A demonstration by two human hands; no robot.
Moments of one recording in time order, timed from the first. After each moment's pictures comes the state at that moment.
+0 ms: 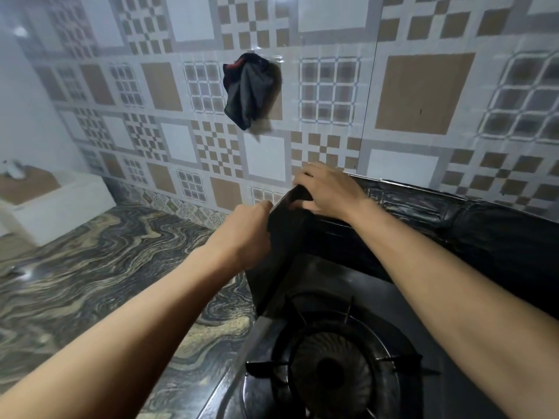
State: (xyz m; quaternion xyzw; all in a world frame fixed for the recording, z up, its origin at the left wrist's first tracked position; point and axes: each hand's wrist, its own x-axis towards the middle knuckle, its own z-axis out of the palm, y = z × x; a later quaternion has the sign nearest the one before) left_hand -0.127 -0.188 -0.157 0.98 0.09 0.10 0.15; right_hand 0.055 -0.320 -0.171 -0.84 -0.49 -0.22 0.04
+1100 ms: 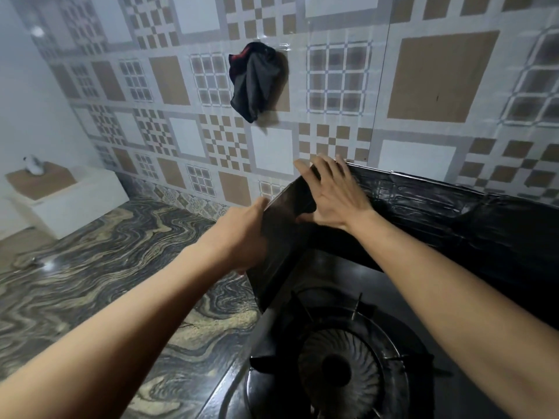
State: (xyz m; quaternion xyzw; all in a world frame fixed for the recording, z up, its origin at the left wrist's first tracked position) left_hand -0.141 -0.183 -0.156 0.98 0.10 0.05 0.15; right_hand 0.056 -0.315 -0.207 -0.85 -0.43 -0.29 -0.02
